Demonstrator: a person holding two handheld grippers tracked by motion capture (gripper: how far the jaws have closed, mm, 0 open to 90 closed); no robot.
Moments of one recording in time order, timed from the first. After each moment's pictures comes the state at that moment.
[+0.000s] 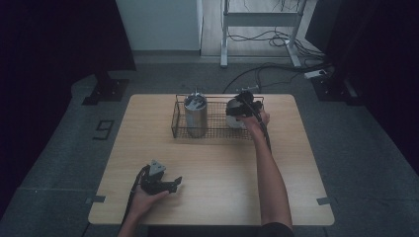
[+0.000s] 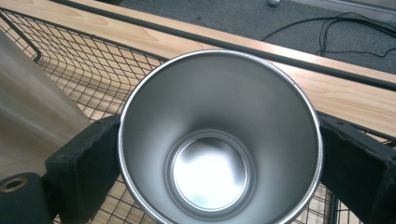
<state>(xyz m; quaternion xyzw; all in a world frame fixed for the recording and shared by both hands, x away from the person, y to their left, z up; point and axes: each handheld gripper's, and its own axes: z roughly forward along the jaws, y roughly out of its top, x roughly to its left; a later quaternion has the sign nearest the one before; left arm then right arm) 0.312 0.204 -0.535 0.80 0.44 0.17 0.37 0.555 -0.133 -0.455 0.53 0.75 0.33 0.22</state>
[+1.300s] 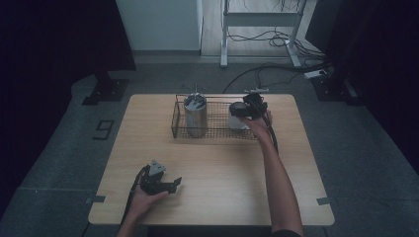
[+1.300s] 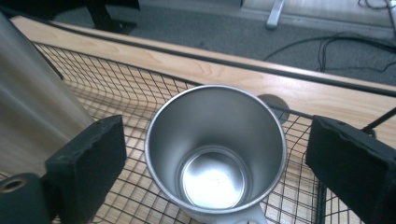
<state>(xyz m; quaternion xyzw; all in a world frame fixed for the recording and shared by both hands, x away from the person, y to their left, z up) 0.311 0.205 -0.536 0.80 0.44 0.17 0.37 0.528 -0.153 -0.441 0.53 0.71 0.39 0.23</state>
